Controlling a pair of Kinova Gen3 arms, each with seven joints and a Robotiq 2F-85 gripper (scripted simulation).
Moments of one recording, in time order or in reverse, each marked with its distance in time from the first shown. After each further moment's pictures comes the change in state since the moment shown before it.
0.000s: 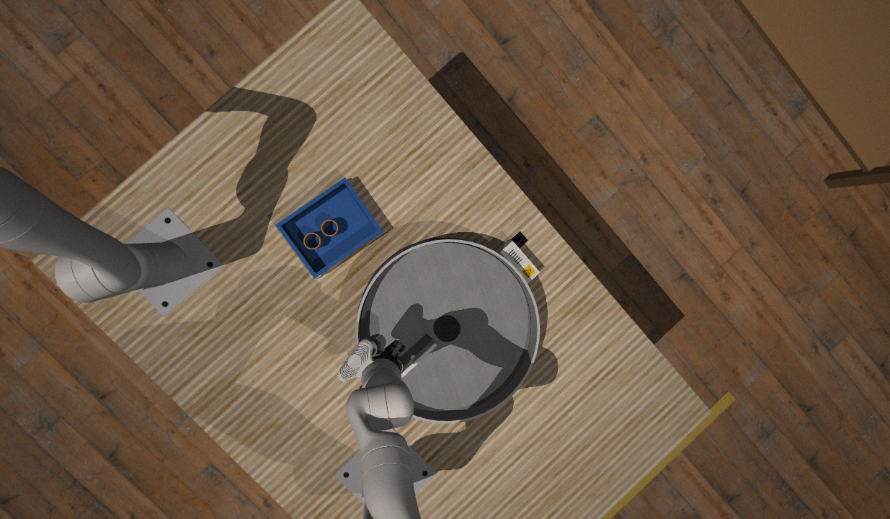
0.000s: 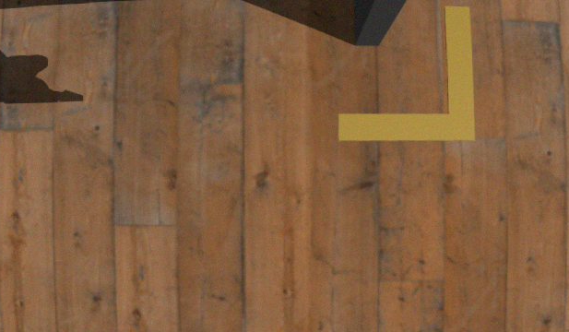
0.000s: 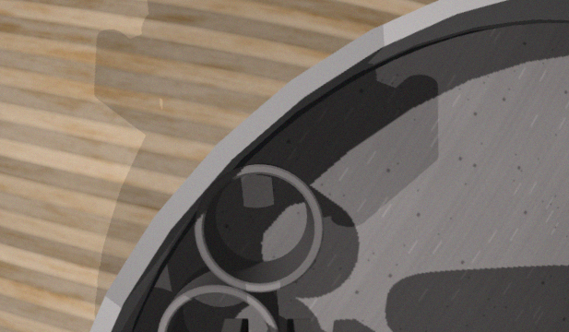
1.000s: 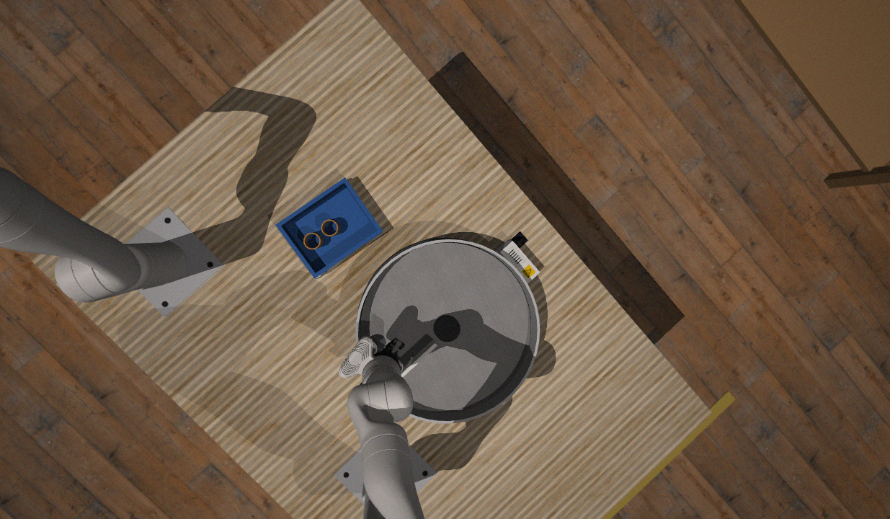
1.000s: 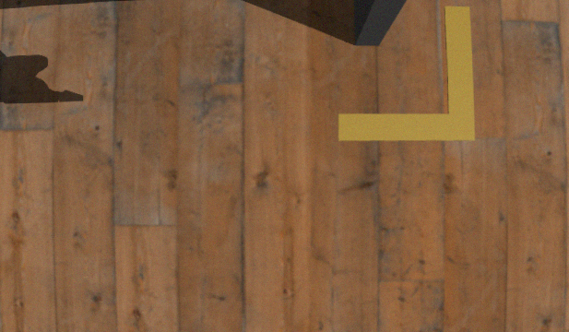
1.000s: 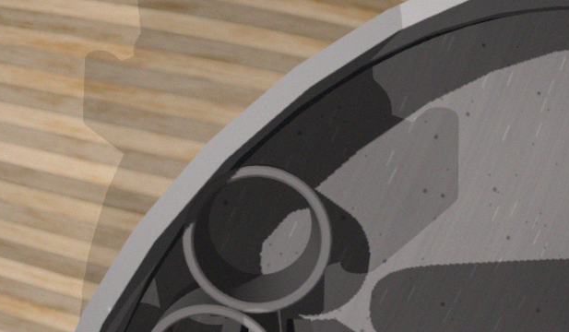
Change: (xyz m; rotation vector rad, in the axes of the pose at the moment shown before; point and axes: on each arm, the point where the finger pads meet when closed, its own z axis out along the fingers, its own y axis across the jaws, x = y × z) left arm 0.000 0.000 0.000 0.000 0.000 0.000; right arm 0.000 0.000 0.023 0.000 0.000 0.000
